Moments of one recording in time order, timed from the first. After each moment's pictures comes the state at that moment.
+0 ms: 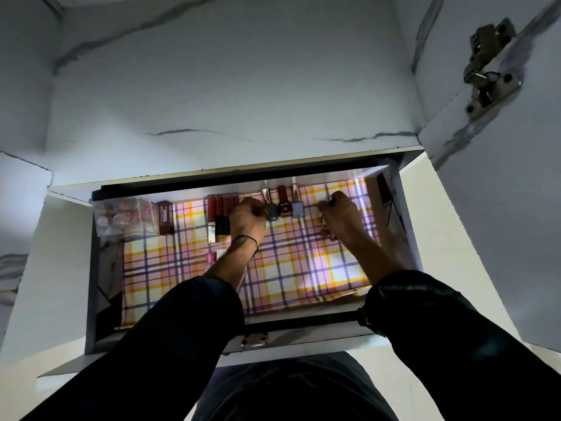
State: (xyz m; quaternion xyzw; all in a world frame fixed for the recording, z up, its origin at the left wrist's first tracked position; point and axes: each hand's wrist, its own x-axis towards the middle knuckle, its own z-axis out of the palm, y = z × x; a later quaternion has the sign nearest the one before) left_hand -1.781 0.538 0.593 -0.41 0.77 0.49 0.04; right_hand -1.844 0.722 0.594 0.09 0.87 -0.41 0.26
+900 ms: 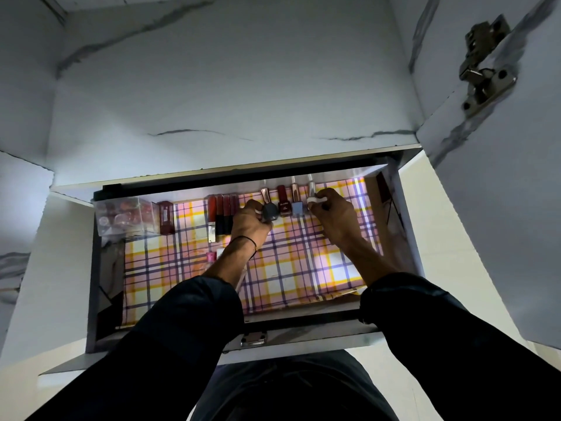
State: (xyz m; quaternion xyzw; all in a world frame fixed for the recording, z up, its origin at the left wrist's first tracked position) left_hand -1.774 0.537 0.600 -0.33 0.83 0.42 0.13; right_hand -1.832 0.722 0.595 -0.01 0.87 -0.45 0.21
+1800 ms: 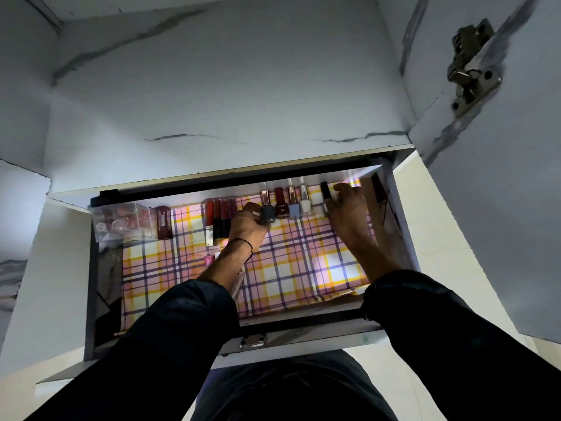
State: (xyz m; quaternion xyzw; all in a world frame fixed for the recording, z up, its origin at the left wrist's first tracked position) left_hand -1.775 0.534 0.596 -0.32 0.83 0.44 0.13; right_hand -1.846 0.737 0.586 0.05 0.90 -0.42 0.11
